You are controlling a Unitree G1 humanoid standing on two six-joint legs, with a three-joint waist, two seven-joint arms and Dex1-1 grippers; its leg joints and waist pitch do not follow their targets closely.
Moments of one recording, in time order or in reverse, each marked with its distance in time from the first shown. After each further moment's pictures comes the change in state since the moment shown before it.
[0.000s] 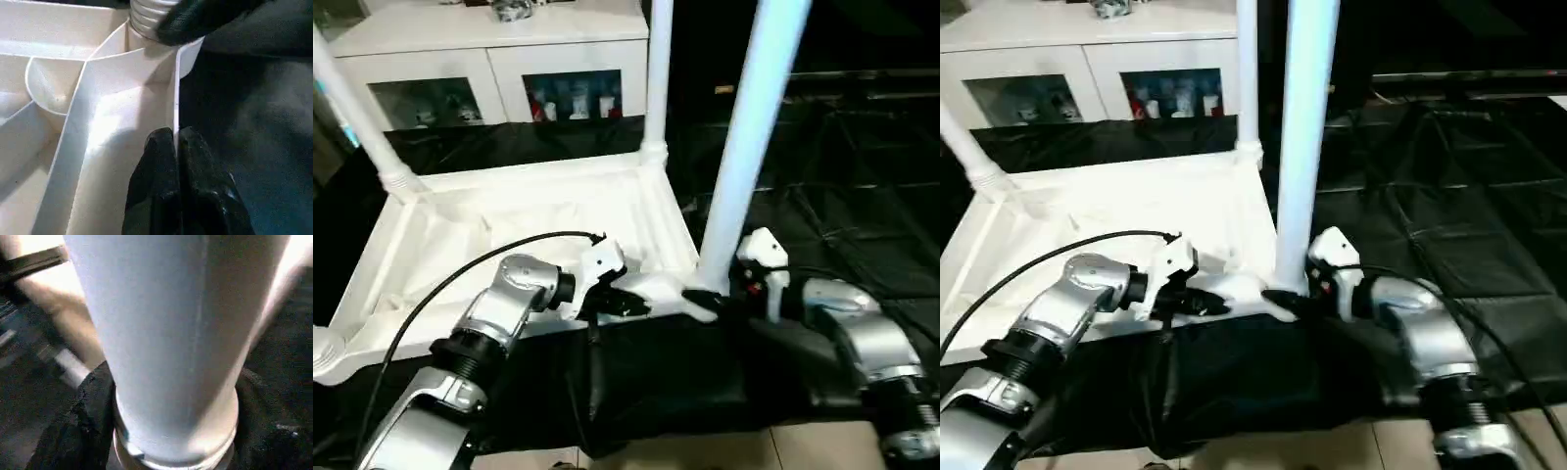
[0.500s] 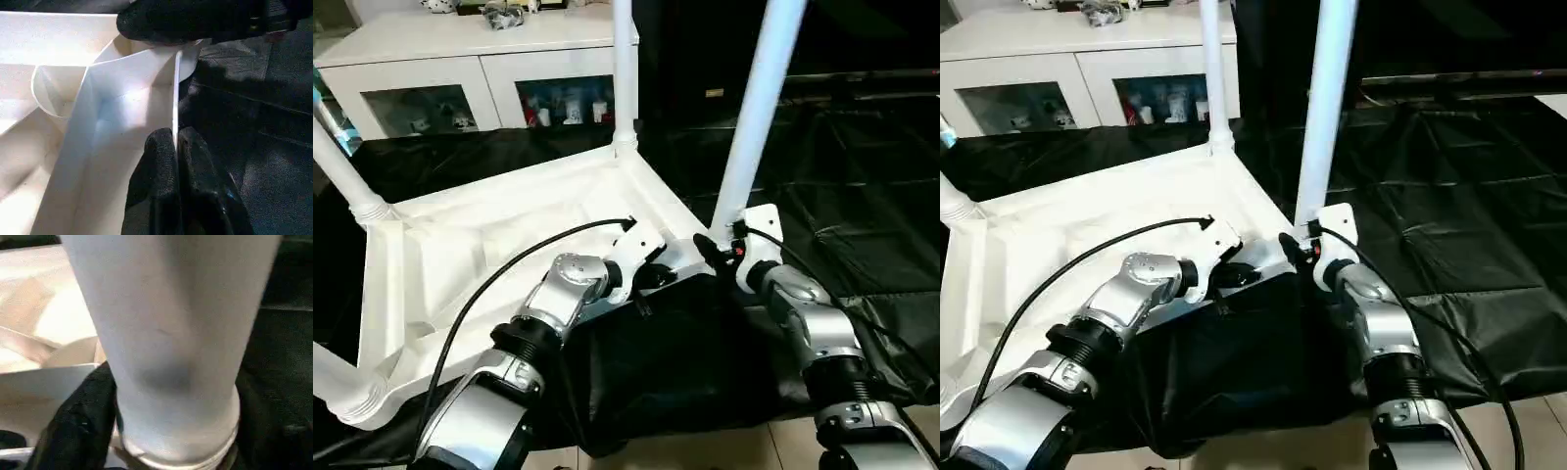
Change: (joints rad) left arm -0.080 -0.153 0.028 0.138 0.043 0.010 0.264; right arm -0.067 0.163 -0.128 0.095 -0.010 0.027 -0.348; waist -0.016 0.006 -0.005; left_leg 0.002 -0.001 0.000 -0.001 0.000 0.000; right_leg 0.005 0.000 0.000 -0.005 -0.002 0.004
